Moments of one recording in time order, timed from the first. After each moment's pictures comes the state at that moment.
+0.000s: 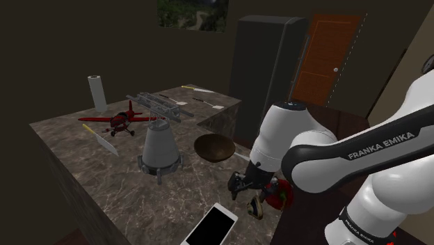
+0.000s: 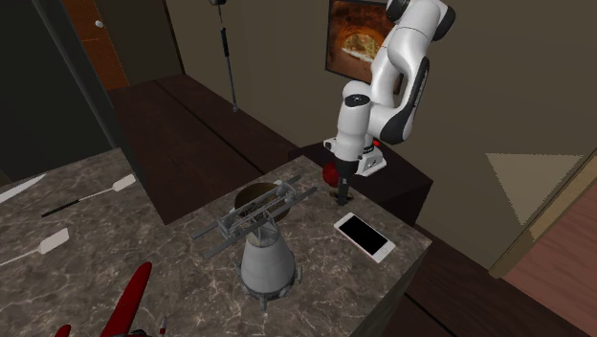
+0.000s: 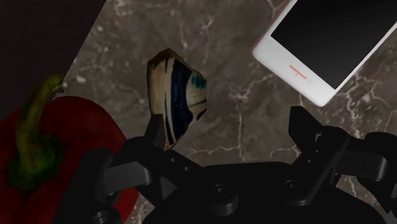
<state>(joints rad) 0.01 -0.49 0.88 -2.82 0.64 2.52 0.95</state>
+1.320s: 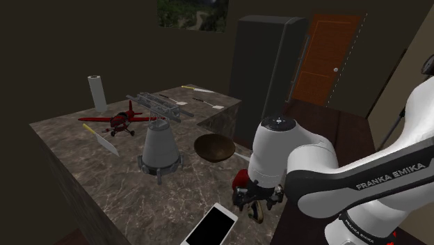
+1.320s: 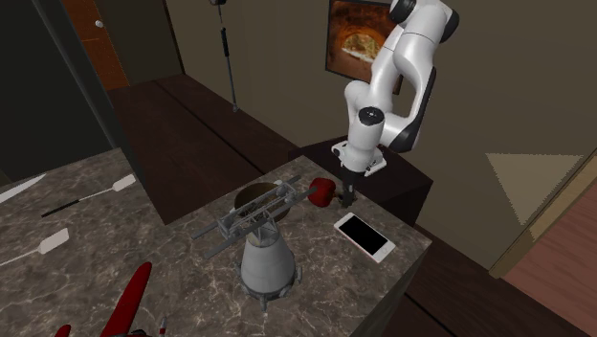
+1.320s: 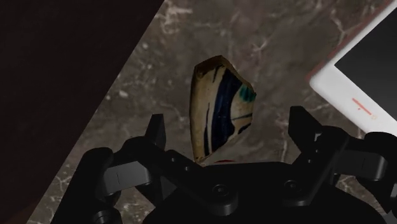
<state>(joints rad) -0.10 -0.47 1.06 -2.79 0.47 2.42 1.13</state>
